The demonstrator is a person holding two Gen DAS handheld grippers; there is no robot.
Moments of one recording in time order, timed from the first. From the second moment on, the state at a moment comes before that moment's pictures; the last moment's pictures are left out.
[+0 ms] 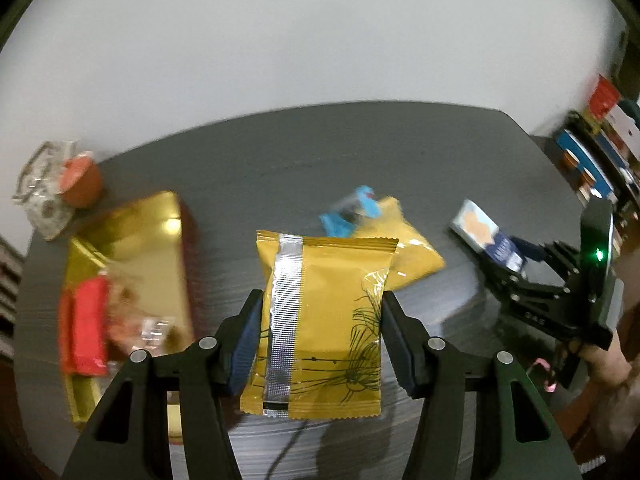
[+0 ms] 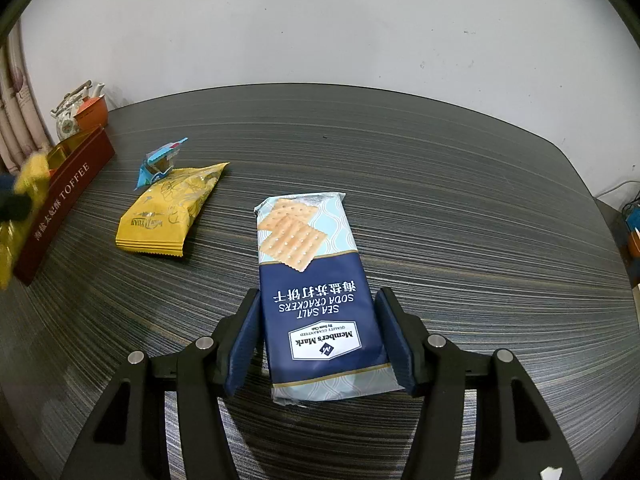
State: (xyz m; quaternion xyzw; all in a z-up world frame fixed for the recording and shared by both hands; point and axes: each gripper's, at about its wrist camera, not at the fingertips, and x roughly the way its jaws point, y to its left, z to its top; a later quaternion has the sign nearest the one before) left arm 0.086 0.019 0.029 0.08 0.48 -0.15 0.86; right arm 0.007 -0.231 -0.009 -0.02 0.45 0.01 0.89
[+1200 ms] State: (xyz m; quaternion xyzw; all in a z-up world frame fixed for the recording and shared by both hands) left arm 0.210 0.219 -0.001 0.00 0.55 0.06 0.84; right arm 0.008 -0.226 -0.011 -0.02 0.45 0.01 0.89
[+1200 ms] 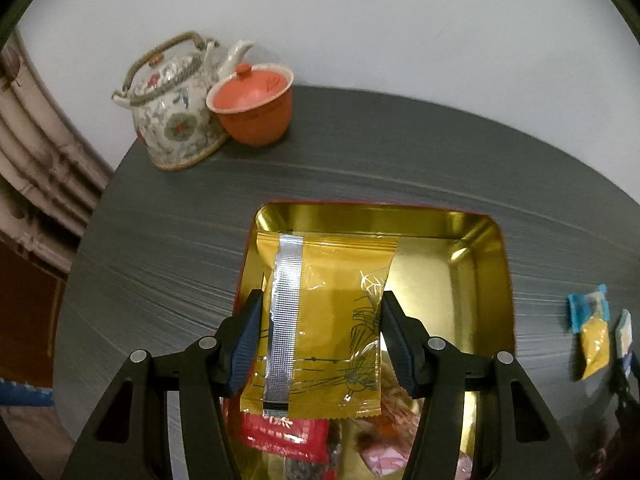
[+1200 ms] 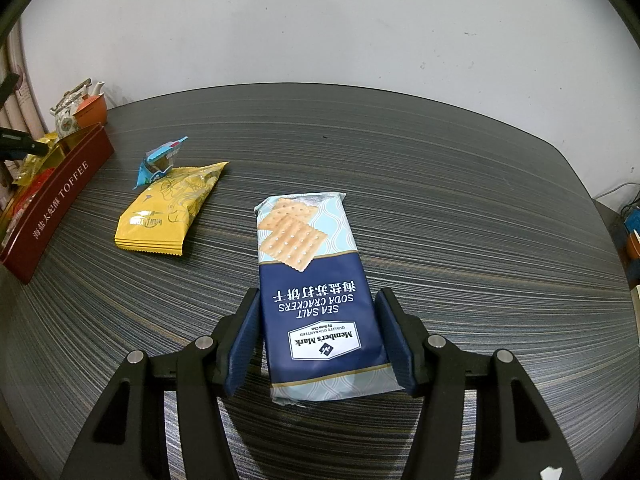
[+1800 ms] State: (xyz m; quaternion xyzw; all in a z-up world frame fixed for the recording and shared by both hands) left arm 0.208 0.227 -0.010 -0.03 0.56 0.05 0.83; right arm 0.008 -0.226 -0.012 -0.02 0.45 0.01 0.89
